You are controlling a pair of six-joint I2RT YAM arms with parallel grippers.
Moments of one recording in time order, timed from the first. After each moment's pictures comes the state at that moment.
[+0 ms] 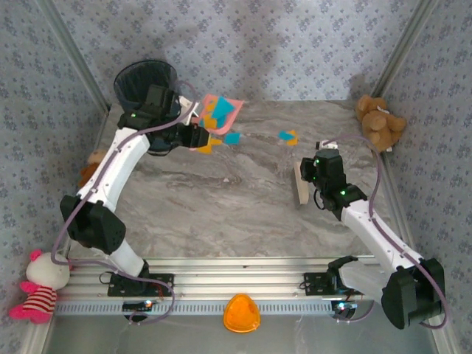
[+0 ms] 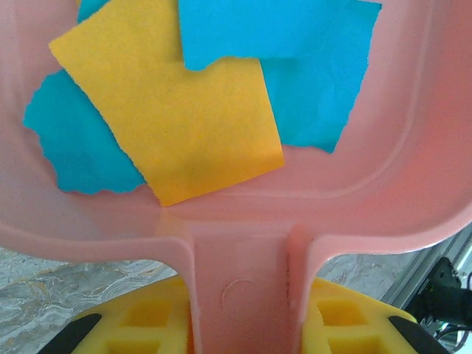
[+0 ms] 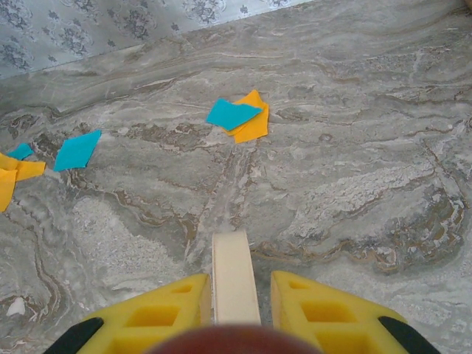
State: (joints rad) left arm -0.31 1.63 1.72 -0.98 0.56 -0.09; right arm 0.32 1.06 0.74 -0.23 0.20 0.37
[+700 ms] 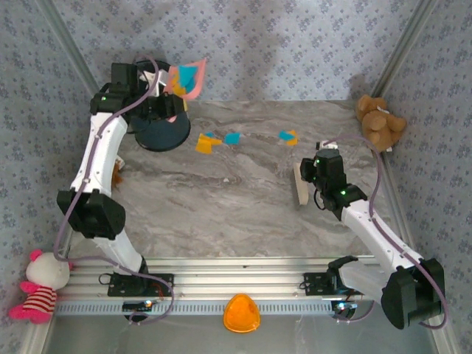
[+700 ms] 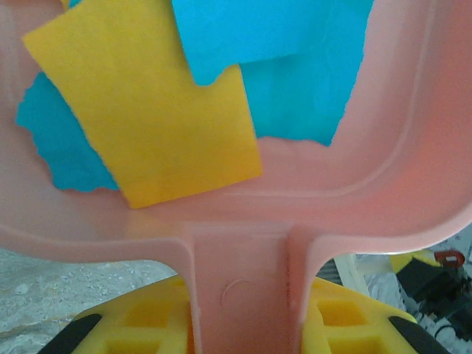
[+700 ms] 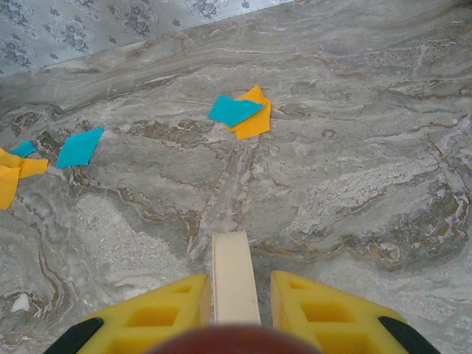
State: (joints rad) left arm -0.09 1.76 1.96 -0.95 0.67 -0.30; right arm 0.31 1.06 0.74 -0.24 0.19 0.38
